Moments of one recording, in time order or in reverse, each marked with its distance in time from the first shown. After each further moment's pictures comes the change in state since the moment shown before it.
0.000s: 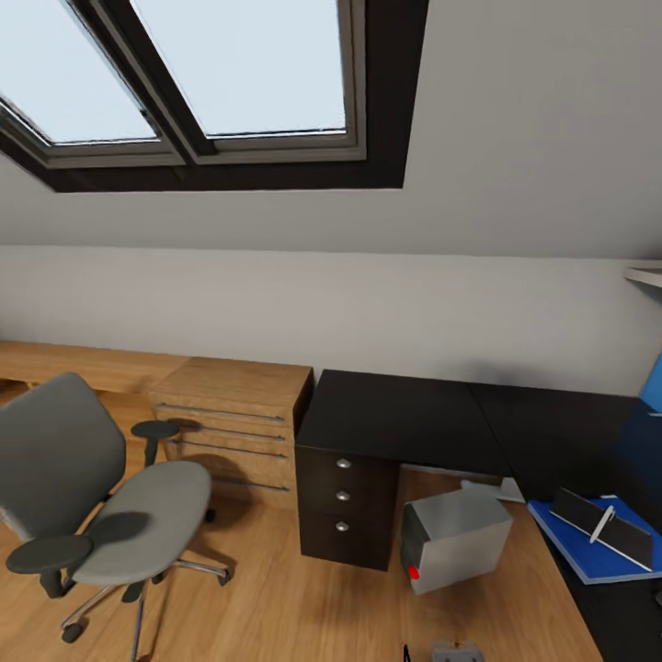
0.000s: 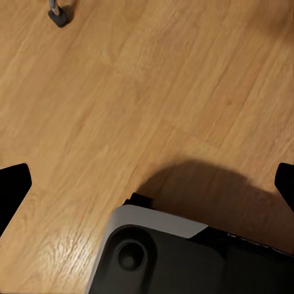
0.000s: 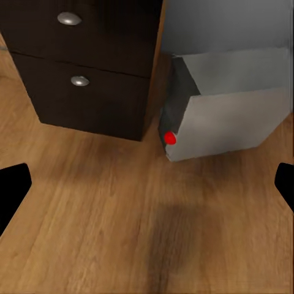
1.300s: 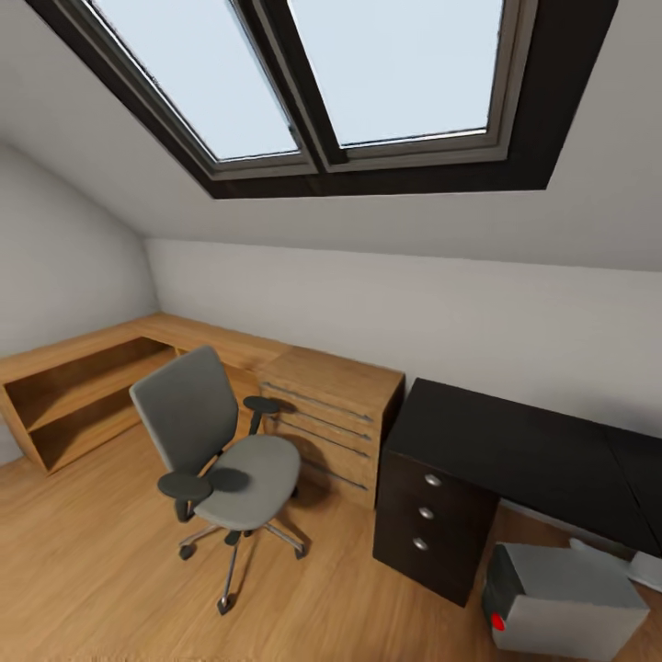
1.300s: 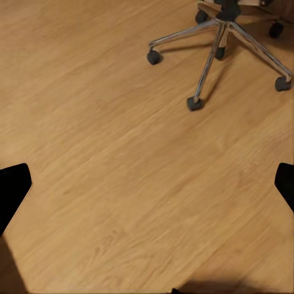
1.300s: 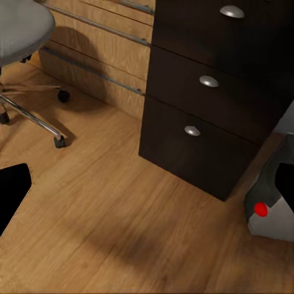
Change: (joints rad) left arm -0.001 -0.021 -0.003 0.369 0.000 -0.753 -0.010; right arm 0.188 -0.038 0.006 0.001 0.152 -0.360 -0.049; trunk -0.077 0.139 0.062
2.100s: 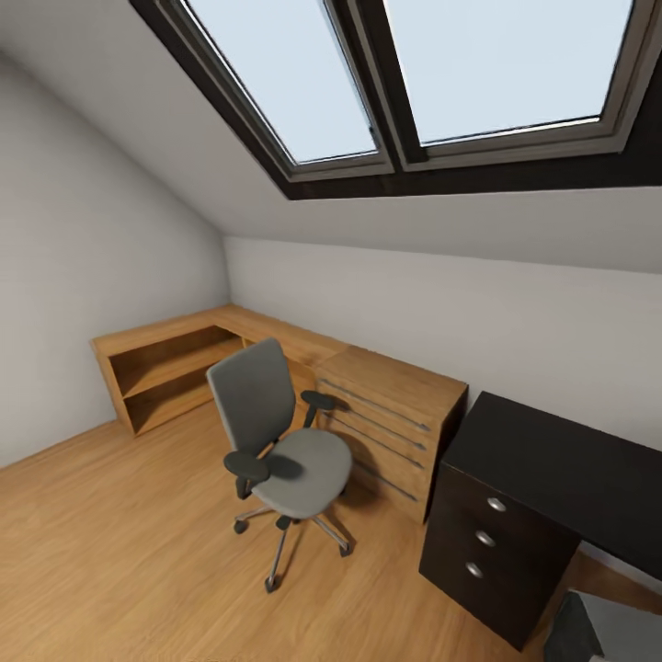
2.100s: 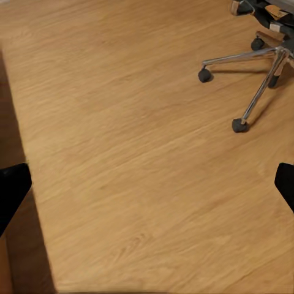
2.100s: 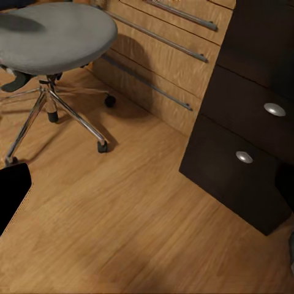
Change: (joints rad) left arm 0.000 0.000 -0.004 0.000 -0.001 -0.084 -0.003; right arm 0.000 0.001 0.000 -0.001 0.001 0.000 -0.027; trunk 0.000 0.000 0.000
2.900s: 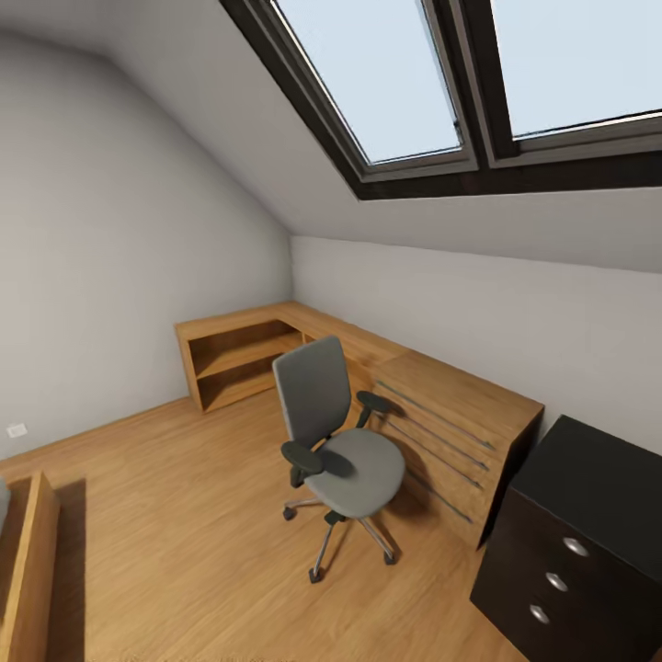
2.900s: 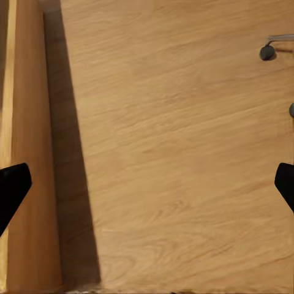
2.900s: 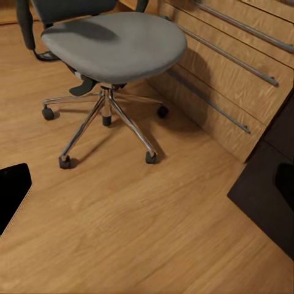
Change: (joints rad) left arm 0.000 0.001 -0.002 0.000 -0.001 0.073 0.003; right arm 0.000 0.001 0.000 0.000 0.002 0.000 0.000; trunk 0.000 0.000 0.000
